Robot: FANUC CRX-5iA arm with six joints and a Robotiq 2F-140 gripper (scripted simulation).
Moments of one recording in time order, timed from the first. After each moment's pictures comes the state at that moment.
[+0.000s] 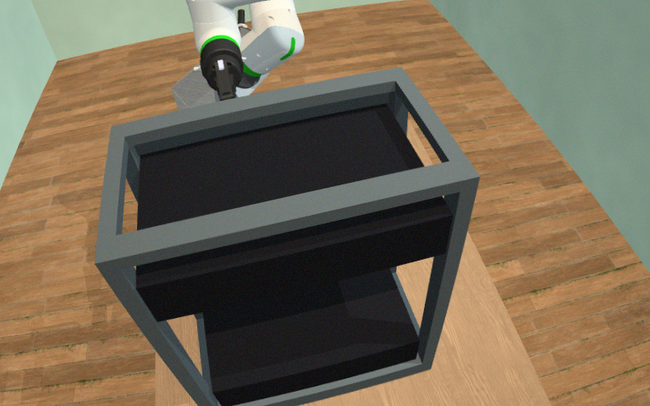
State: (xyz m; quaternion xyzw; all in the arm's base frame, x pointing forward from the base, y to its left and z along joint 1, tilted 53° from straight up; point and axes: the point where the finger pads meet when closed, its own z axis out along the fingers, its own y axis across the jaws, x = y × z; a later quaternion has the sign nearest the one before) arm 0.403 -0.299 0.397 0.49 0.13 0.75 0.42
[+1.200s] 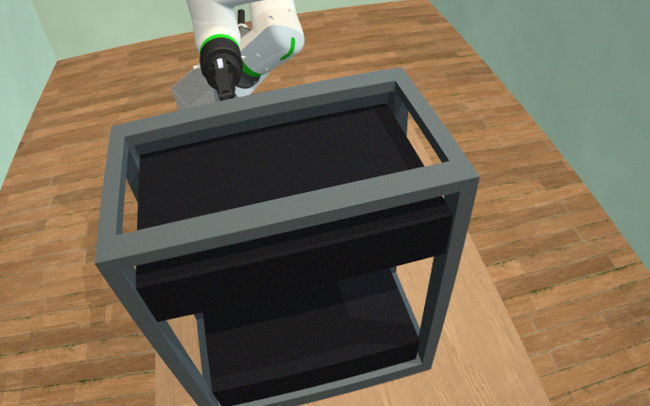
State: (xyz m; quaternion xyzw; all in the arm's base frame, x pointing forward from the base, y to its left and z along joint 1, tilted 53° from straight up) arm 0.399 -0.300 0.395 0.49 0.12 0.75 0.42
